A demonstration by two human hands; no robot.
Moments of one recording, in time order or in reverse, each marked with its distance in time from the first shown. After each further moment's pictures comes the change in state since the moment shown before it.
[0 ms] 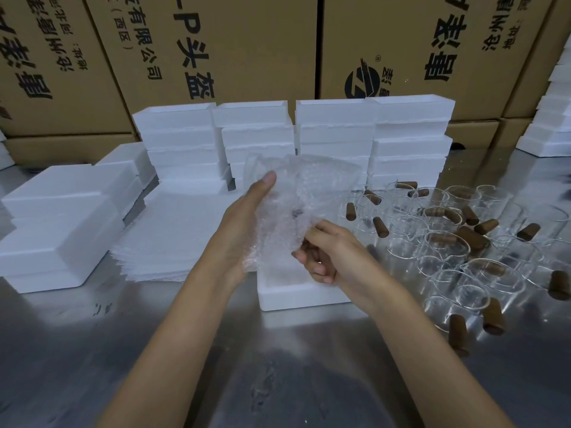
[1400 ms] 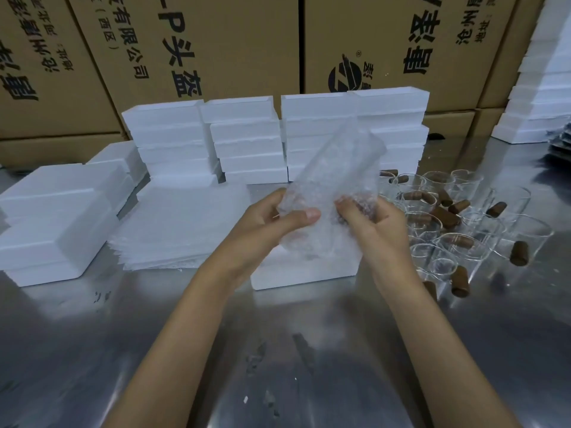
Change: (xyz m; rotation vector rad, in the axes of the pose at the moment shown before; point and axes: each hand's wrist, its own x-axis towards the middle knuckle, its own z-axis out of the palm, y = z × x) left_hand -0.034 -0.012 0.030 0.305 -0.222 0.124; right_hand -0.037 0.001 -0.024 -0.067 0.634 -0.385
